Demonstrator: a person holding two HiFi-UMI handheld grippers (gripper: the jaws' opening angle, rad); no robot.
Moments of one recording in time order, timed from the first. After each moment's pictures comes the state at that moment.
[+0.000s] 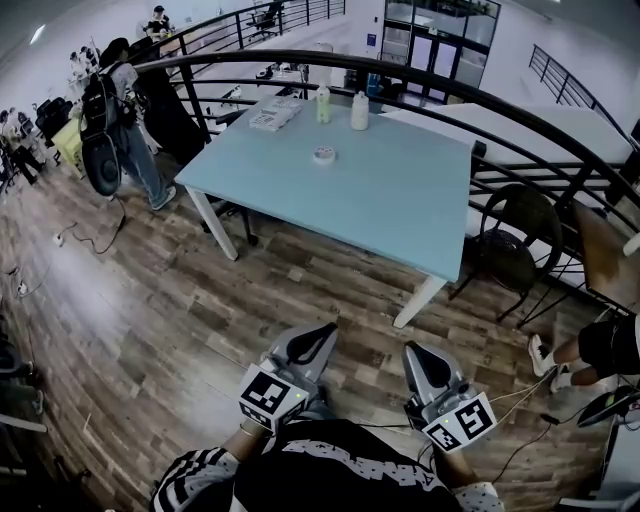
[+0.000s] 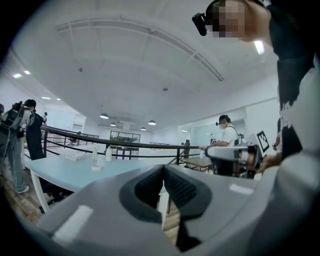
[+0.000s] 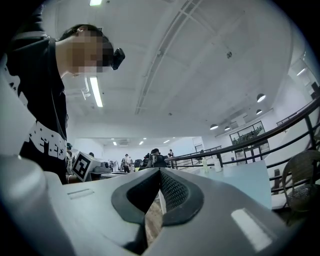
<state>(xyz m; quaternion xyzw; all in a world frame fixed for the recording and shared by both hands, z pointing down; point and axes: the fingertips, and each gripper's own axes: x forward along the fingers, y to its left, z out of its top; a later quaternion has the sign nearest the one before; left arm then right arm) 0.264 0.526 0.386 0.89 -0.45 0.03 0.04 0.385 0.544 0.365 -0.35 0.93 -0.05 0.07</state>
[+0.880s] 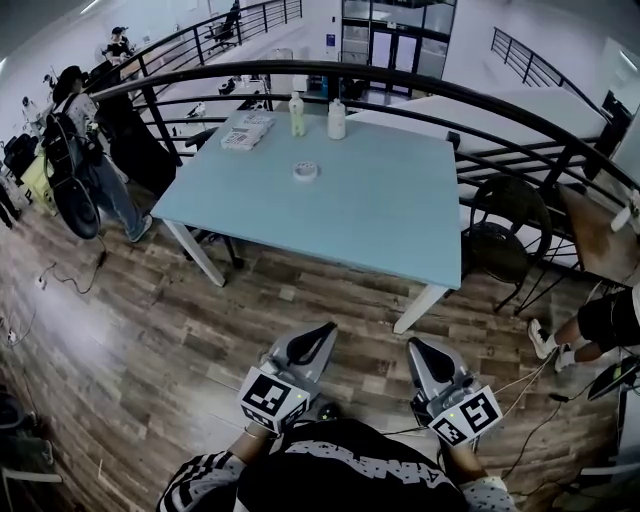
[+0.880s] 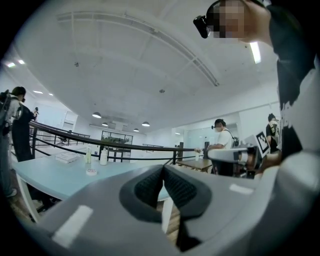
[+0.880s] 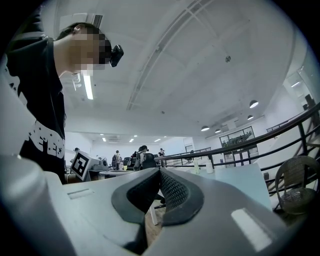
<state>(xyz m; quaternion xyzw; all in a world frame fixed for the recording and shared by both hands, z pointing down) 0.211 0.446 0.381 0.91 -0.40 0.01 0.04 0.336 0.476 0.361 -0.40 0.91 -0.05 0.05</state>
